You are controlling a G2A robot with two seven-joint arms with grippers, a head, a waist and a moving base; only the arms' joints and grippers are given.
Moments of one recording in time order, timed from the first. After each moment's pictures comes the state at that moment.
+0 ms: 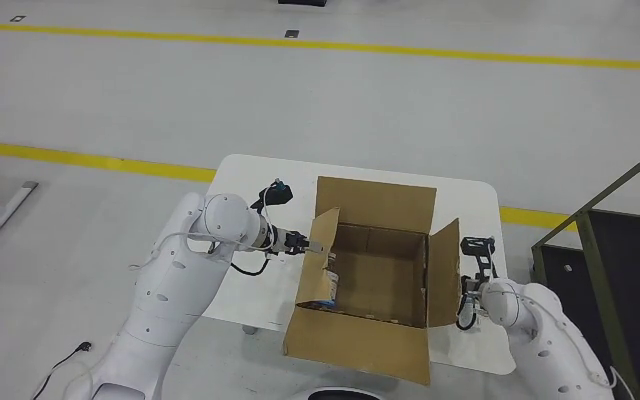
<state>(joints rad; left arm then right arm) 0.73 -1.29 -1.10 -1.44 0.60 0.24 -1.47 -1.31 -1.05 1.40 -1.57 -1.01 0.25 1.02</state>
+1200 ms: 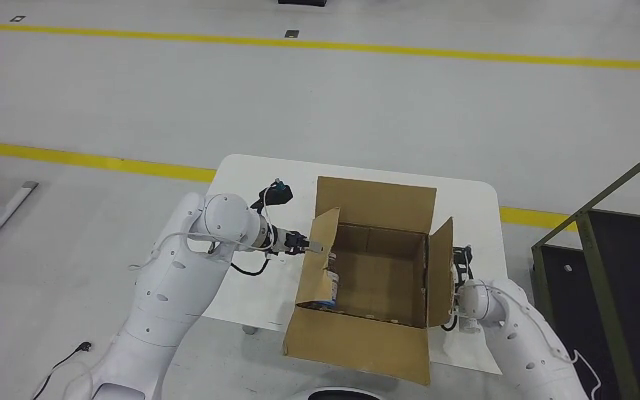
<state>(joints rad) 0.73 -1.29 -1.10 -1.44 0.60 0.24 -1.47 -1.18 -1.10 1.26 -1.32 -0.98 0.27 0.99</state>
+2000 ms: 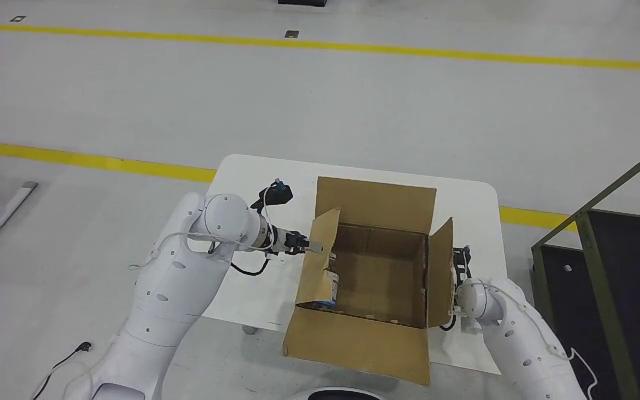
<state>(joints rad) 0.73 -1.29 -1.10 -1.44 0.60 0.24 -1.47 -1.17 -1.11 1.26 -1.29 -0.99 0.27 1.00</state>
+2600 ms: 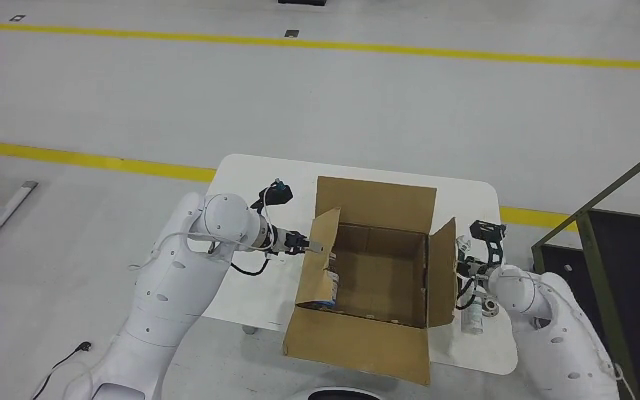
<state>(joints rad) 0.73 -1.29 -1.10 -1.44 0.60 0.24 -1.47 -1.29 -1.07 1.55 -1.59 -0.81 0.21 0.93</state>
